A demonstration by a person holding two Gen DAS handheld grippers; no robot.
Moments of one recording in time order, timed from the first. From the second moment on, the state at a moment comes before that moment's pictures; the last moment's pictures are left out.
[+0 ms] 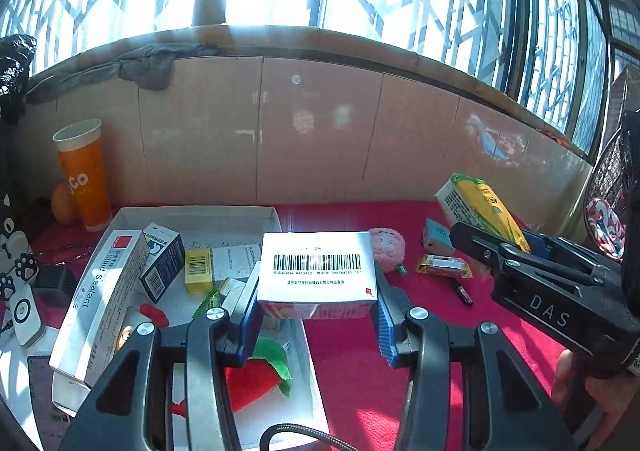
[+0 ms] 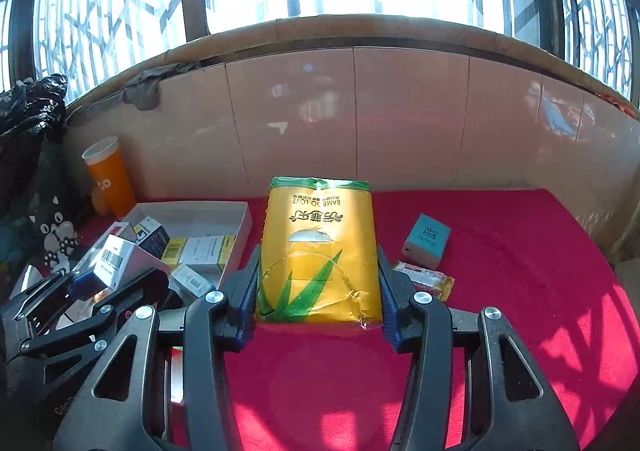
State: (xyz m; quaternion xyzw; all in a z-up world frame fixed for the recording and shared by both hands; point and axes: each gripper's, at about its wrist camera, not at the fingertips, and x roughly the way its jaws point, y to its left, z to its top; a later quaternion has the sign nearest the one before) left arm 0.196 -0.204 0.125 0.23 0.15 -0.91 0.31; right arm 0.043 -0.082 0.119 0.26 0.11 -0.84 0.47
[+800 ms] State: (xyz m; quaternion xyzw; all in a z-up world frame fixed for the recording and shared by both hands) left arm 0.291 -0.291 0.104 0.21 0.21 -0.88 0.37; right arm 0.112 -0.185 0.083 0.33 0.15 -0.75 0.55
